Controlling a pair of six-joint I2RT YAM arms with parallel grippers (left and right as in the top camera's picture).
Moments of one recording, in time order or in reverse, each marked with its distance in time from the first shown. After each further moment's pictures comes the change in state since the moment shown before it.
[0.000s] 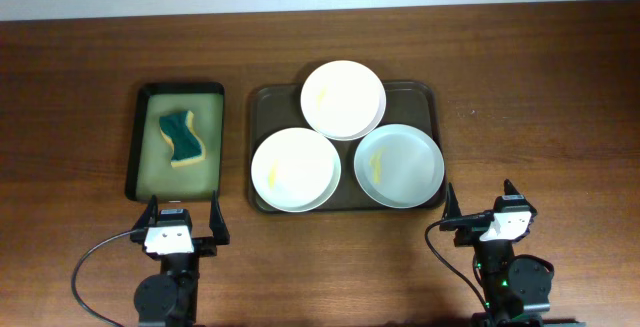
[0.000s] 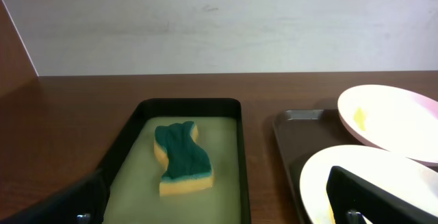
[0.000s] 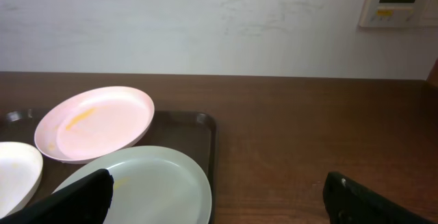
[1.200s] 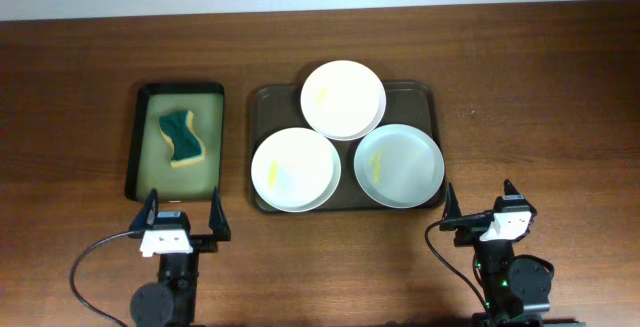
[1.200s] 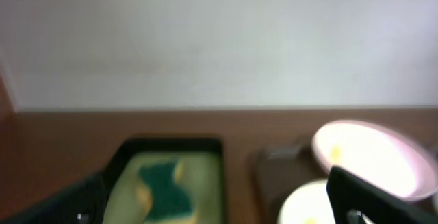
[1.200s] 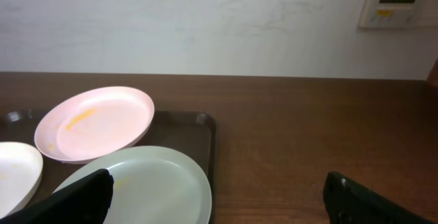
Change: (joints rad) left arm 0.000 0.000 -0.003 0.157 0.071 -0.028; right arm 0.000 0.000 0.000 0.000 0.000 0.000
